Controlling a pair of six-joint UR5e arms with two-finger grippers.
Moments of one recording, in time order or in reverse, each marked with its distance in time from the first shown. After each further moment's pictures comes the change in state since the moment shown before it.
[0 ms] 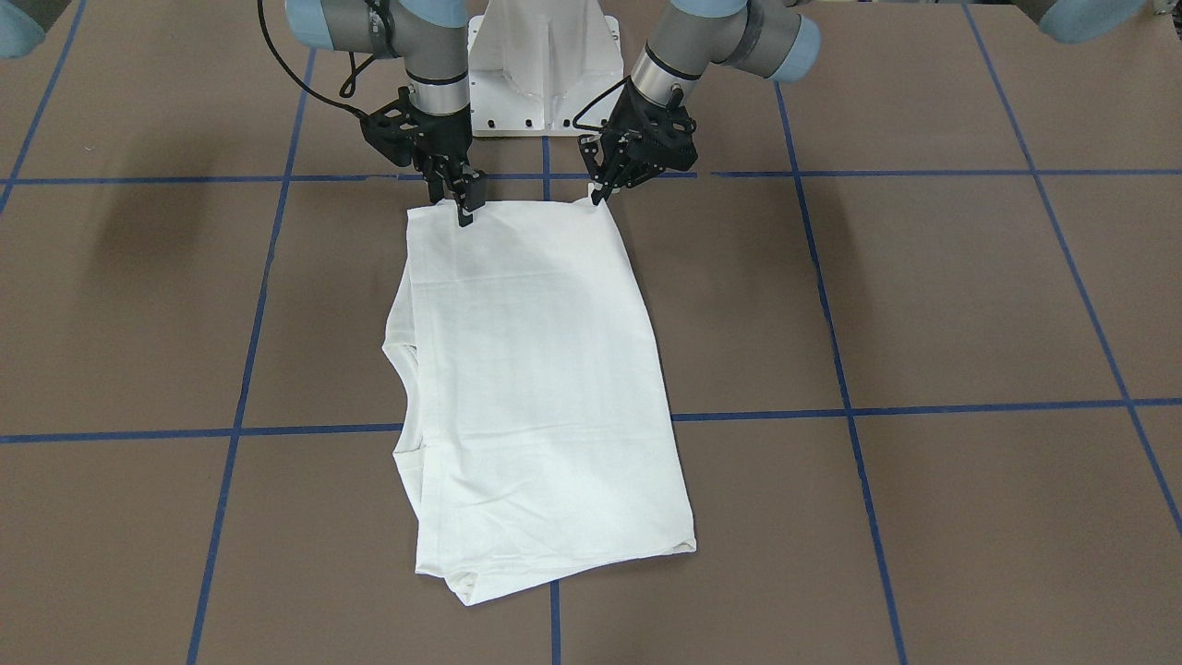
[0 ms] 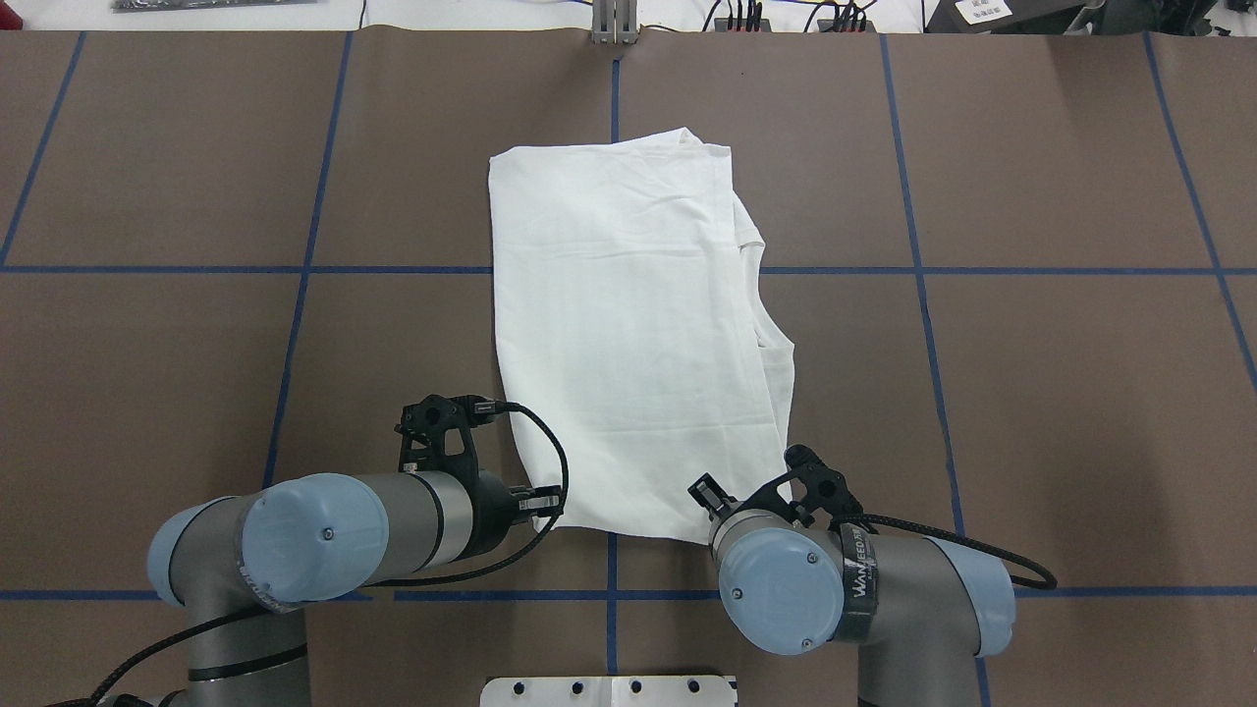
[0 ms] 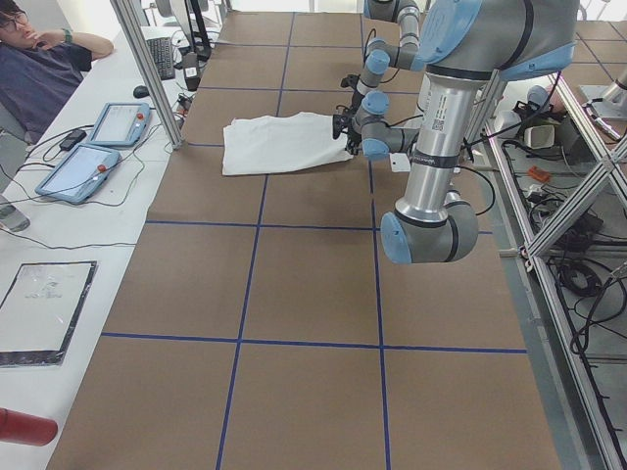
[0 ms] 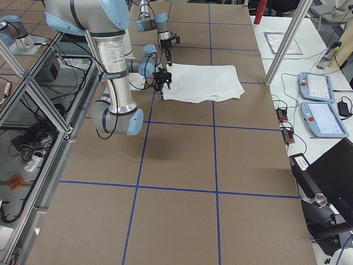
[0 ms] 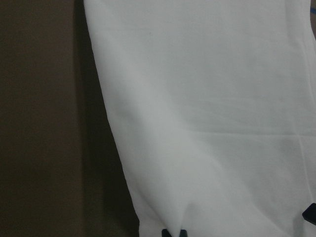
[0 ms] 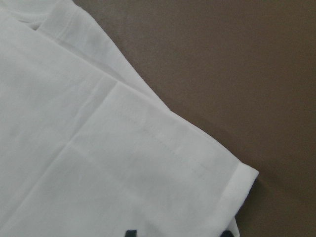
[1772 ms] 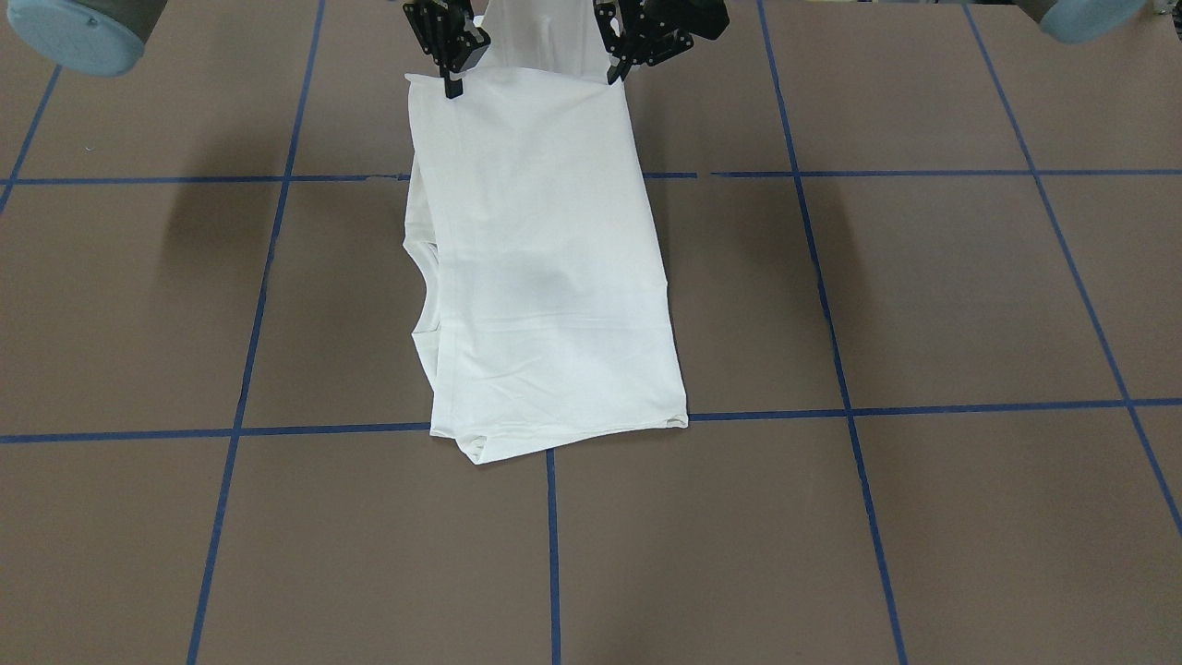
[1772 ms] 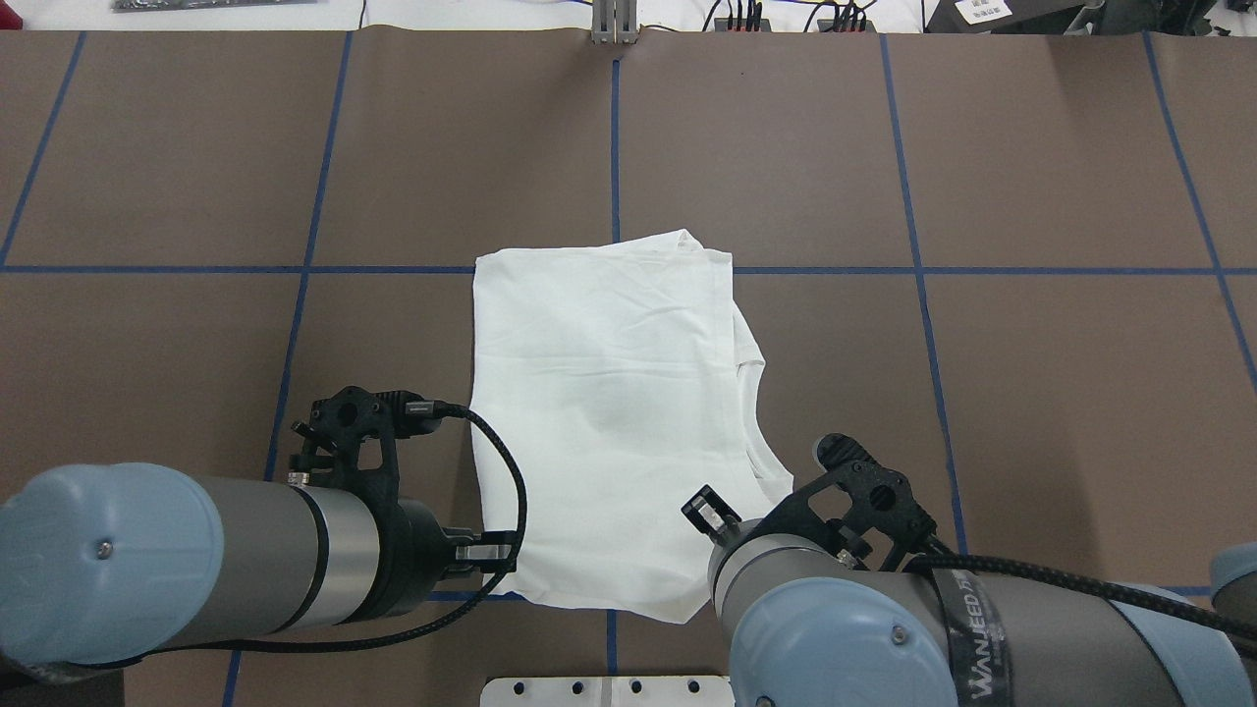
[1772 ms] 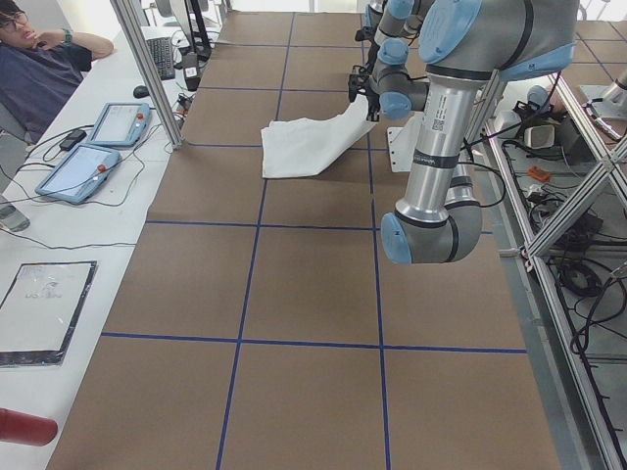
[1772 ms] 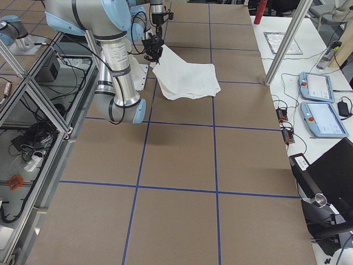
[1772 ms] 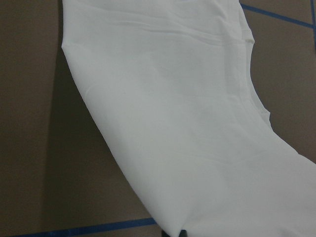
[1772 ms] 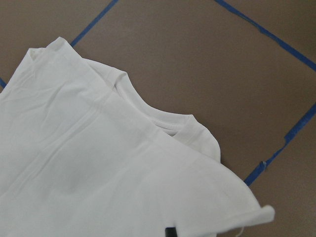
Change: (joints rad) left arm -0.015 -0.007 -0.426 0.472 -0.137 0.059; right arm -0.045 0.202 0.408 -0.611 -0.039 -0.033
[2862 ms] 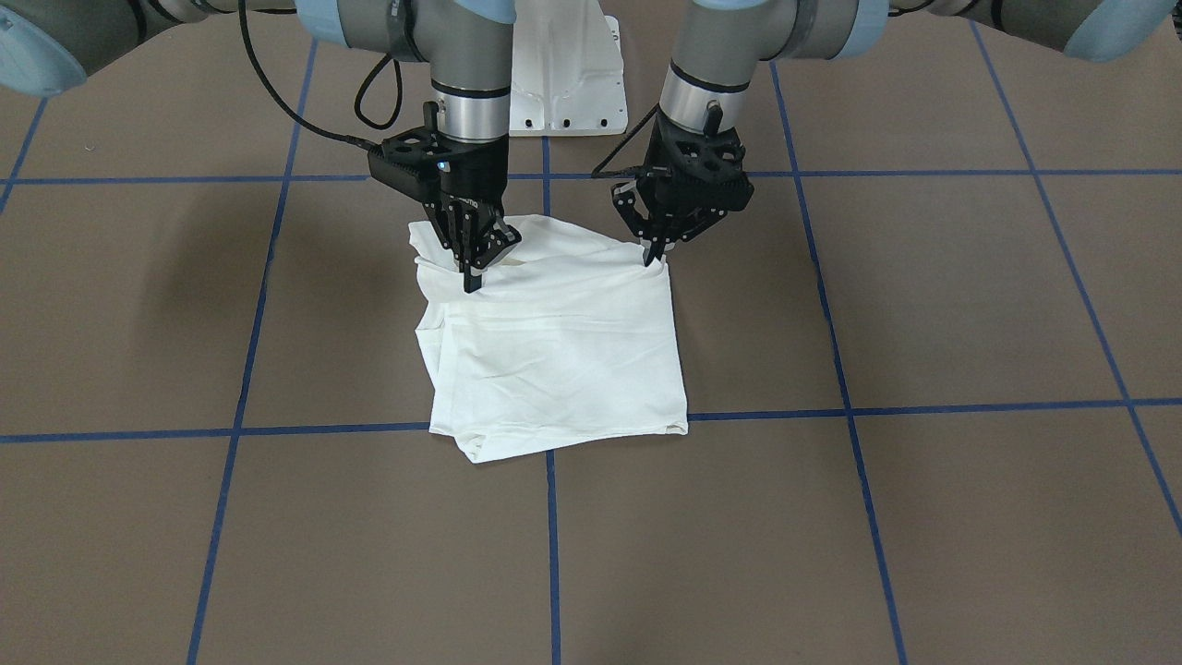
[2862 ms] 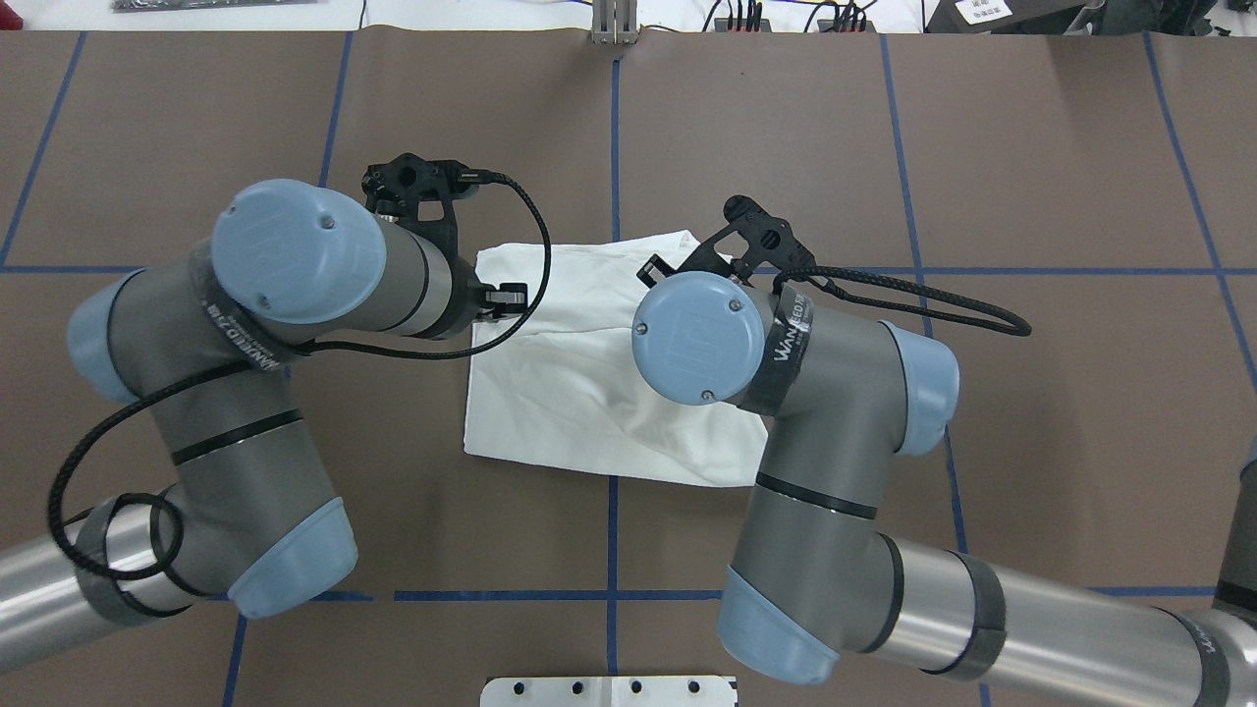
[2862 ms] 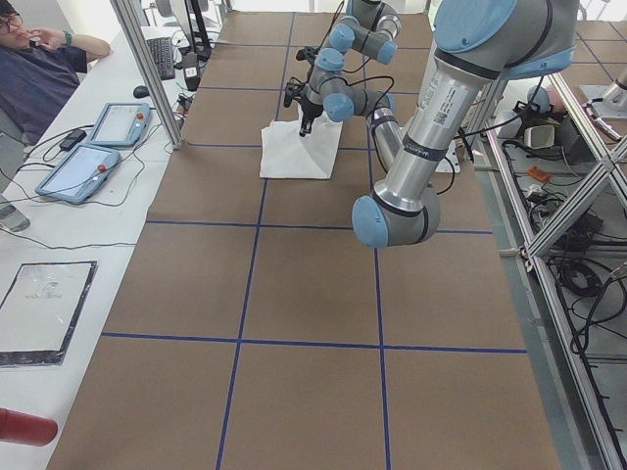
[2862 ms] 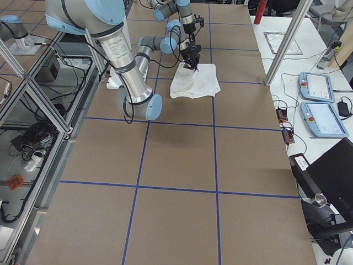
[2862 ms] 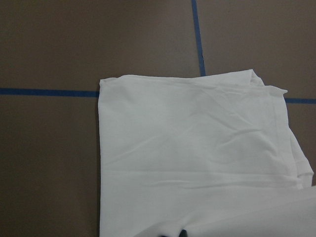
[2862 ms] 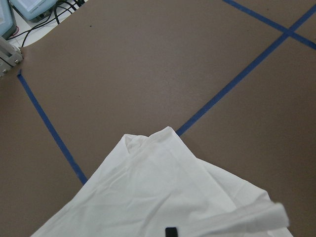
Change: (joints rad) left arm -0.315 -0.201 0.456 -0.073 -0.008 0.234; right arm 0.327 0.113 -0.544 0.455 -0.004 -0.294
